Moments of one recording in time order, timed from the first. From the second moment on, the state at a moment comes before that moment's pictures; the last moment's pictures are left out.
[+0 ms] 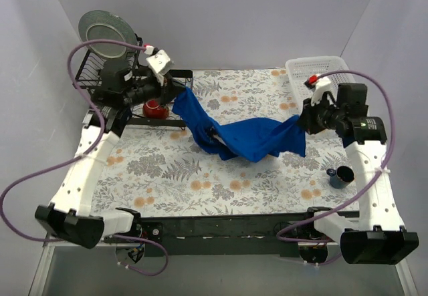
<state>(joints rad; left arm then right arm) -0.27 1.21 1.46 -0.46 0.64 0.26 0.02 1.06 1.33 -0.90 -0.42 -0.26</state>
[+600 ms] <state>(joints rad) -0.56 1.61 1.51 -0.29 0.56 0.07 0.02 1.12 1.29 -1.02 -0.59 -0.30</state>
